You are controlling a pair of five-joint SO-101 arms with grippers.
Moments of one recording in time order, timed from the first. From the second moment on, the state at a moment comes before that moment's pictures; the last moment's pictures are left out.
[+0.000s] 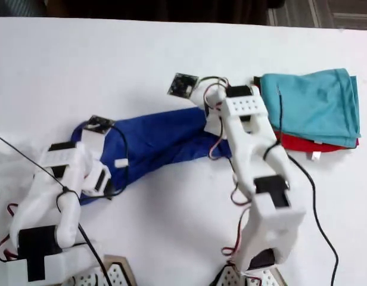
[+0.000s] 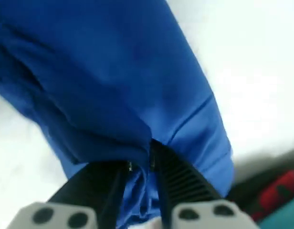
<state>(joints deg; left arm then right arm) -16.3 -9.4 51.5 58.4 -22.5 -12.7 21.6 -2.7 64.2 58.2</state>
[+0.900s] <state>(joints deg) -16.3 -9.4 51.5 58.4 -22.5 -14.2 24.3 -14.2 82.9 38.9</state>
